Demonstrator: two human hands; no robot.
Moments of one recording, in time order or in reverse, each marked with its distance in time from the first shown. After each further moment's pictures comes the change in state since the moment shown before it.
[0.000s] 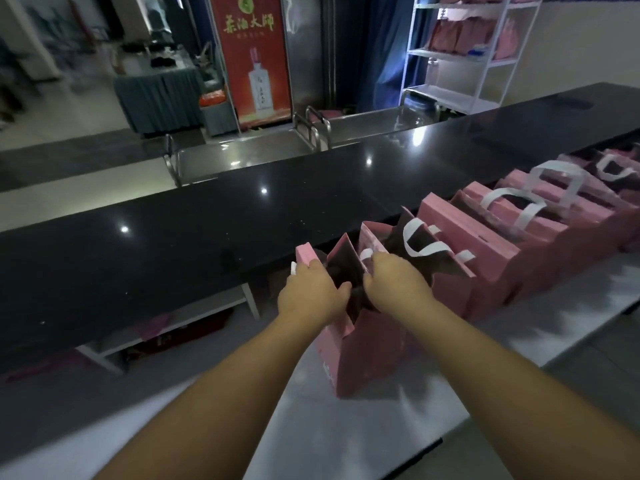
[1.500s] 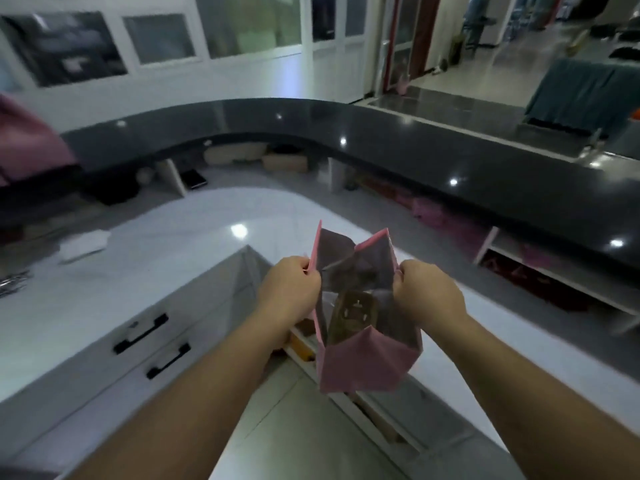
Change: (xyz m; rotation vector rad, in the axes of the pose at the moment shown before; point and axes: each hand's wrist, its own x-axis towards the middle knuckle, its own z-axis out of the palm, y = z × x) left_hand -0.541 -0.383 -0.137 -0.480 0.651 -0.970; right_hand -0.397 -0.378 0.150 -0.115 -0.358 -0.919
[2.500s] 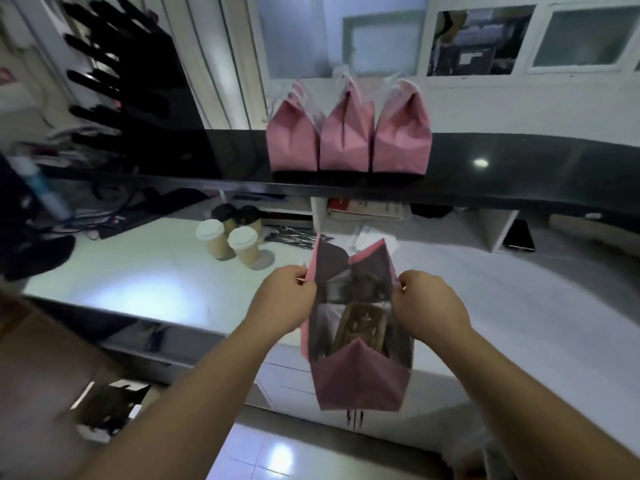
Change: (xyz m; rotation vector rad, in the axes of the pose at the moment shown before) left_hand 0.055 -0.283 -0.320 -0.006 0.672 -0.737; right_hand 0.082 -0.535 0.156 0.085 -0.373 -0.998
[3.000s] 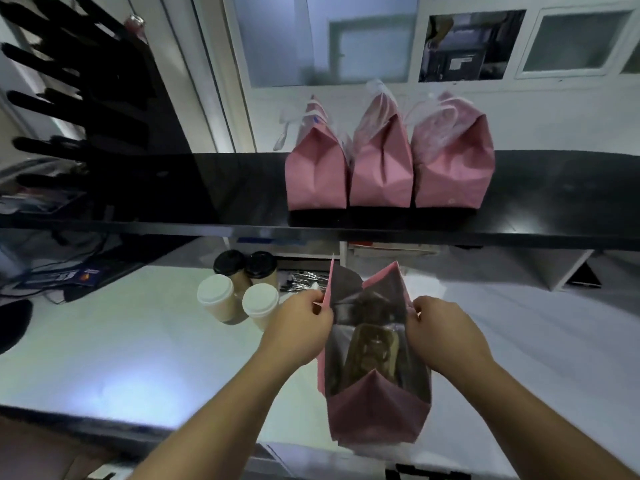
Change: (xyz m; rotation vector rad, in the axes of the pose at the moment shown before) left_hand 0.199 -0.070 -0.056 0.003 -0.116 0.108; right_hand 0.141 -0.120 0.067 -0.024 0.014 0.116
